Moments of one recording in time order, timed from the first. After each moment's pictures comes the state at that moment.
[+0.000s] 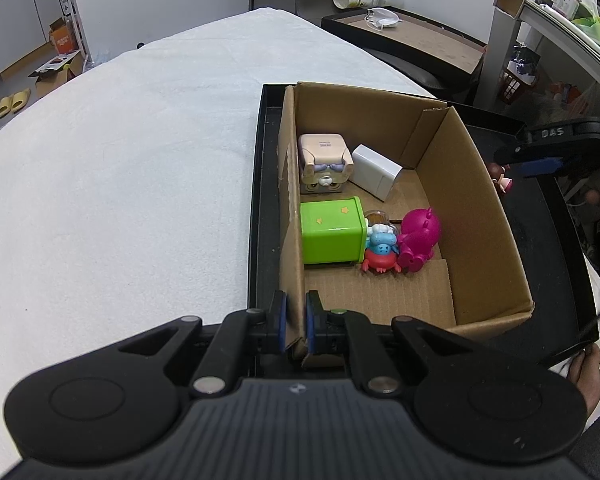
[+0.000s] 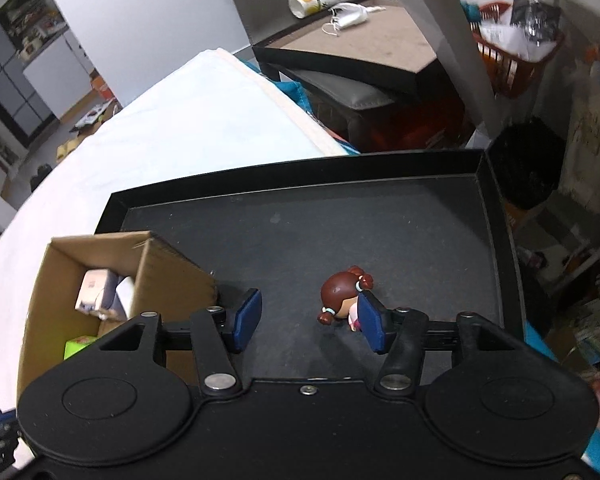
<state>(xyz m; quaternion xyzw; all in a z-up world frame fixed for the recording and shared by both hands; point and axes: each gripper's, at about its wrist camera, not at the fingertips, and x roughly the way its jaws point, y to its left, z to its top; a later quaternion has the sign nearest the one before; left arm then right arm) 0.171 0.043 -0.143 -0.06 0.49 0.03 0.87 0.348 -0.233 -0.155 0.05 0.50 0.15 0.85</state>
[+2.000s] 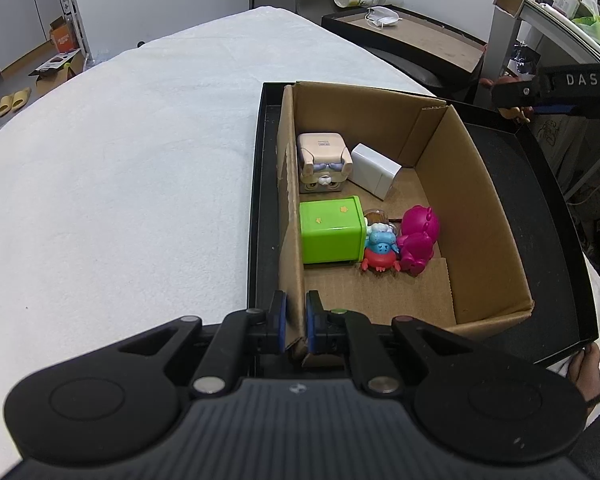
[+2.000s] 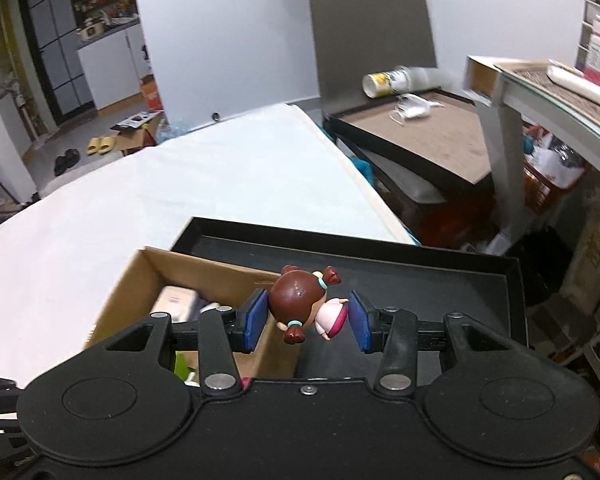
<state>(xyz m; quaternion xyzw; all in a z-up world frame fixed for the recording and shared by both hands) 0.171 0.041 -0.145 -0.06 0.49 0.03 0.87 0.296 -0.162 -0.083 -0.05 0.39 0.20 0.90</state>
